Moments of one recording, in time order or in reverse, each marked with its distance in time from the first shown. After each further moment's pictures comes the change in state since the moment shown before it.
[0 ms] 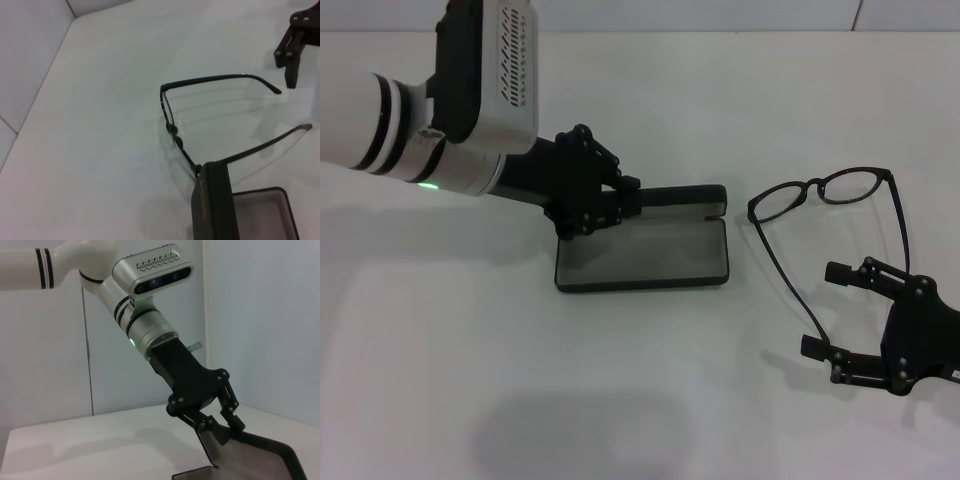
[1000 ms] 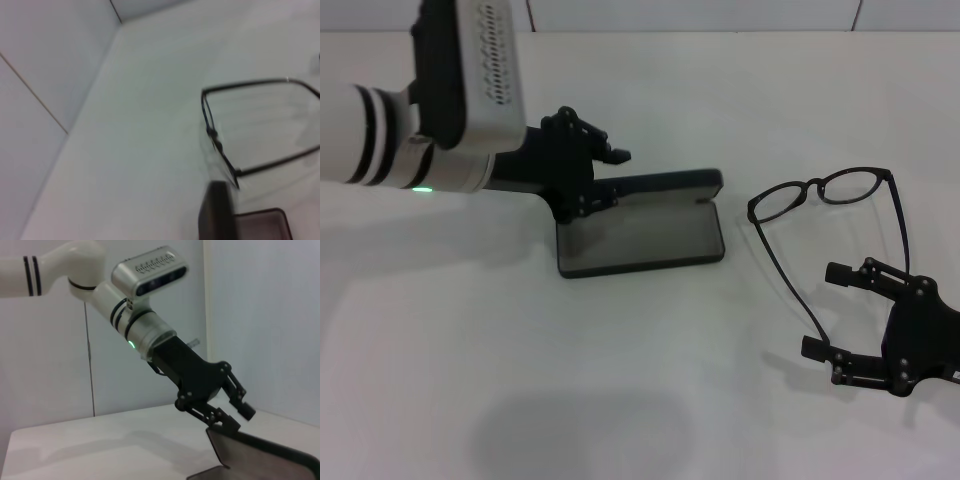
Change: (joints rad) left arm 0.101 -0.004 0.057 0.081 -0.058 -0.124 -0.024; right arm 0.000 -0.001 0.000 0.002 0.000 -0.005 0.000
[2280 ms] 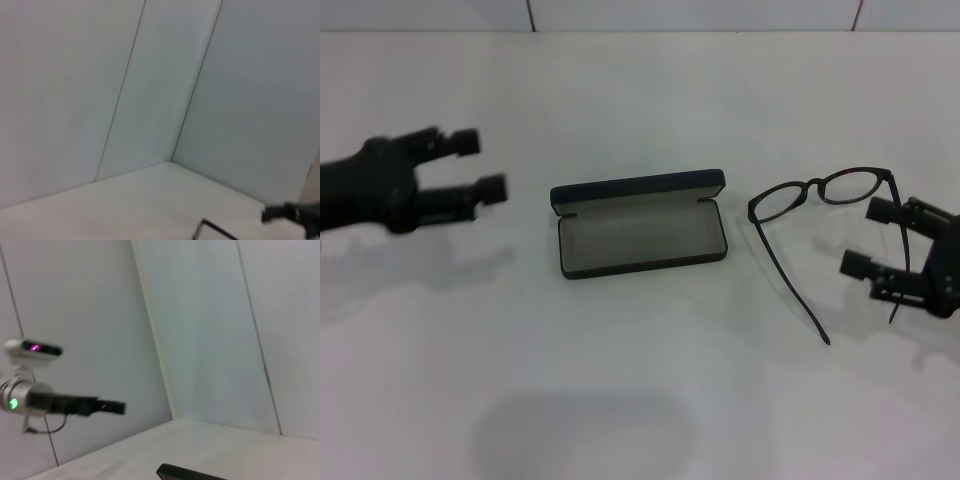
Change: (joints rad) left arm 0.056 0.148 -0.635 -0.555 -0.370 0.528 -0.018; right arm 0.013 -0.038 0.037 -0.086 0.071 0.013 0.318
